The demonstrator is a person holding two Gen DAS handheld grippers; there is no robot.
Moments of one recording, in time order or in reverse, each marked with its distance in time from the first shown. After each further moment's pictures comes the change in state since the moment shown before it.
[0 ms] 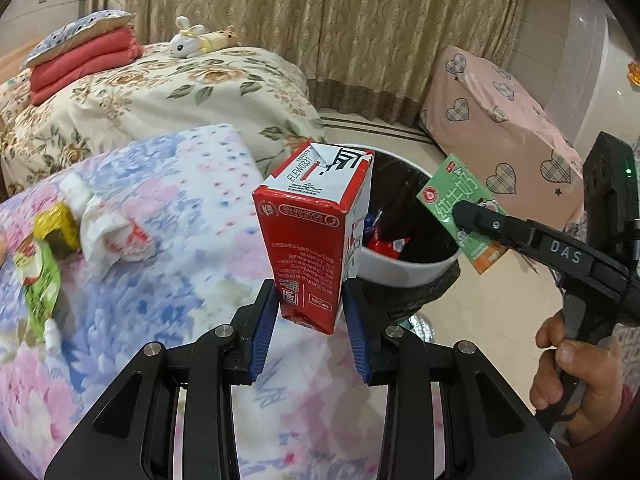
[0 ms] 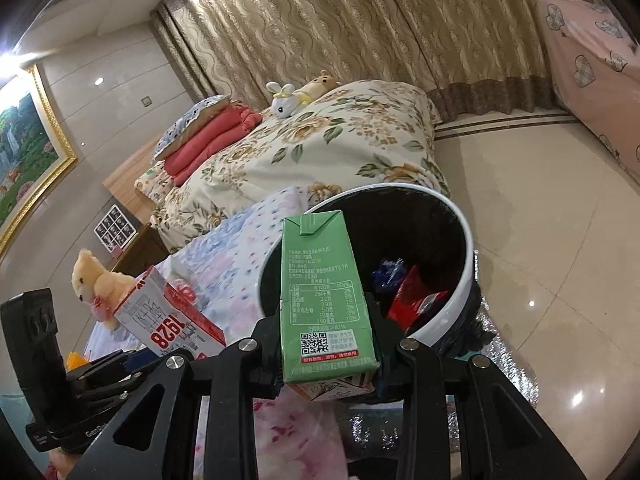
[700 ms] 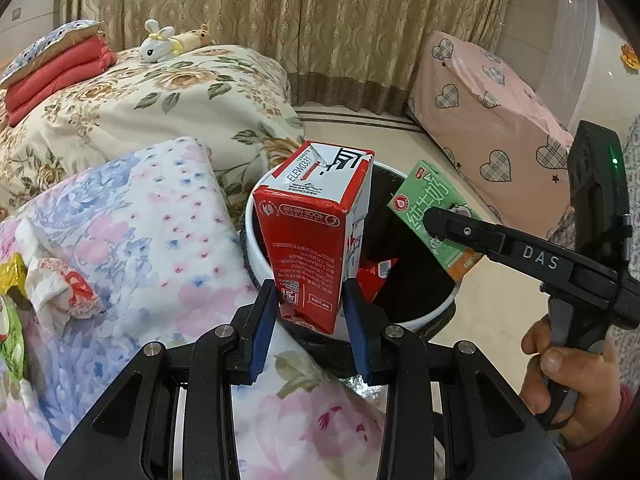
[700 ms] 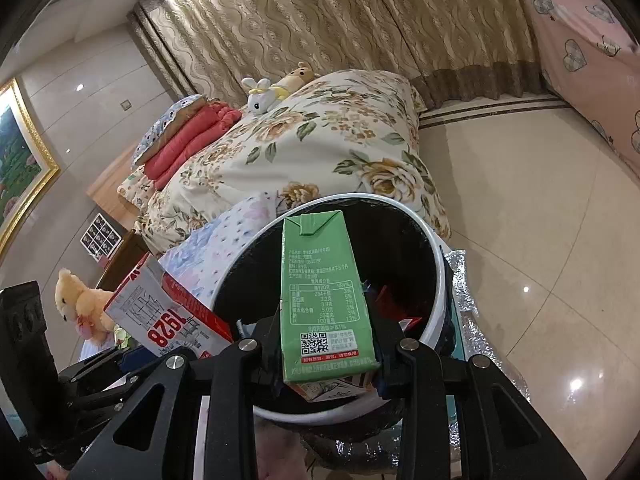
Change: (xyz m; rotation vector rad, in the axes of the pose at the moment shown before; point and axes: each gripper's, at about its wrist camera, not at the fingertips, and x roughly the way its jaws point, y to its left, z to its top) left arm 0.046 -0.031 0.034 0.060 0.032 -0.024; right arm 0.025 -0.035 0.022 0.050 0.039 -0.031
